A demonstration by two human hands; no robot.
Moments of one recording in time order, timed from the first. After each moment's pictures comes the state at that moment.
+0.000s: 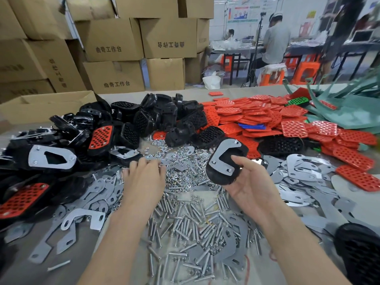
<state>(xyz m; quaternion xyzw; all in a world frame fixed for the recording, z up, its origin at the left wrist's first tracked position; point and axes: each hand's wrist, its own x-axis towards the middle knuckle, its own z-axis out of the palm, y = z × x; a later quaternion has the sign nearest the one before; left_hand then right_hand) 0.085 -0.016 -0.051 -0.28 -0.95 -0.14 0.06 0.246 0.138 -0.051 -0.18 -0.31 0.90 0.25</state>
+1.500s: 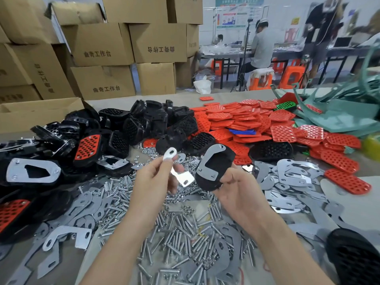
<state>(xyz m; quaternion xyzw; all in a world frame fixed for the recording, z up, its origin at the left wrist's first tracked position) 0.122 0.002 -0.029 -0.25 -0.64 -0.71 -0.20 0.240 0.137 -0.052 -0.13 -0.38 0.88 0.25</state>
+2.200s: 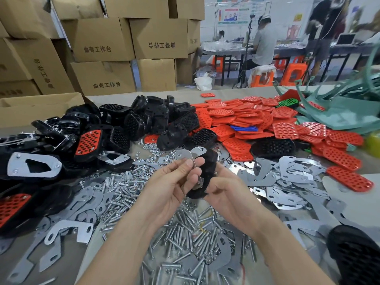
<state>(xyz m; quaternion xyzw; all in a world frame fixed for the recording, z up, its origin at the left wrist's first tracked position) 0.132 0.013 -0.027 -0.11 -0.40 -0.79 -0.45 0.237 0.117 -0.048 -0.07 -0.41 0.90 0.15</state>
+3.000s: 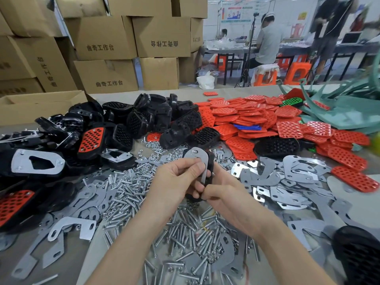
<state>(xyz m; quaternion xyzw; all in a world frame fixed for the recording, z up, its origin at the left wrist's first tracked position) 0.133 0.013 -0.036 -0.27 -0.60 -0.69 -0.31 0.237 0.112 -0.050 -0.05 -0.56 0.82 0.13</state>
